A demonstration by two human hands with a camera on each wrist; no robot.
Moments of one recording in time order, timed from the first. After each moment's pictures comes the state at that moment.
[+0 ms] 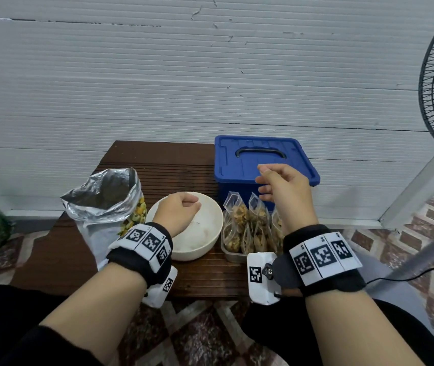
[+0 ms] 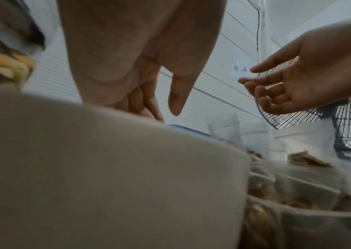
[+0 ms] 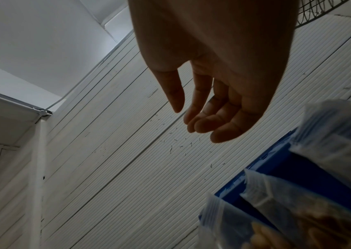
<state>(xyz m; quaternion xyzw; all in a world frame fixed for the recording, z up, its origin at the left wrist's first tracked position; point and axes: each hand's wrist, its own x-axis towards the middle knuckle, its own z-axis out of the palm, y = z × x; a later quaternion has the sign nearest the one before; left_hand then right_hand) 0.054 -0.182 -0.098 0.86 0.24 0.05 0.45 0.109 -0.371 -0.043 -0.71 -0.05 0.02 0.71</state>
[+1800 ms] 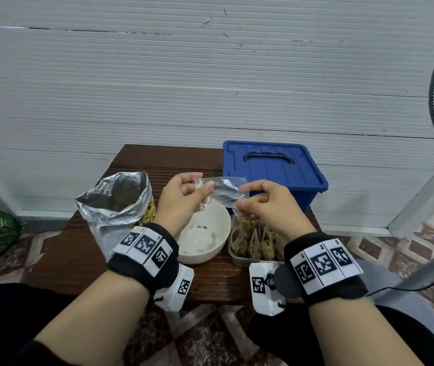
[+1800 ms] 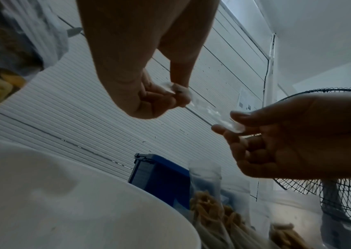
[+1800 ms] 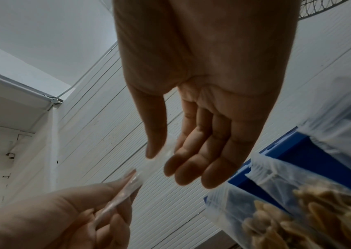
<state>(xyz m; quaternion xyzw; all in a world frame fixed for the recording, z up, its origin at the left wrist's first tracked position) 0.043 -0.190 -0.070 0.66 0.18 0.20 0.70 0.091 -0.361 -0.040 -0.78 -0.15 0.16 0.59</state>
